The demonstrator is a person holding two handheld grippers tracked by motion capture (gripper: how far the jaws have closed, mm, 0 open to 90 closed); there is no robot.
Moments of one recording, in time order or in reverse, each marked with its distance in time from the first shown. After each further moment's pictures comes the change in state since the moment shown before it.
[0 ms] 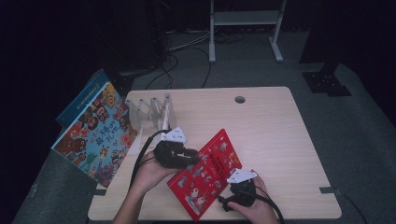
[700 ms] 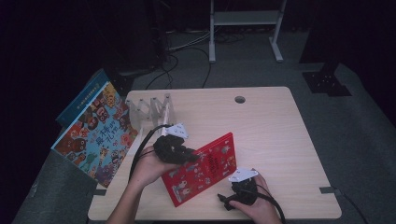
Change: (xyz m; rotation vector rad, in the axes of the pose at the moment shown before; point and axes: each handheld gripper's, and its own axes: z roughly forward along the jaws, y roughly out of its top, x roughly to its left) left arm 0.010 0.015 -0.008 0.112 -0.023 0.025; right arm -0.007 -0.001 -0.001 0.002 0.019 -0.016
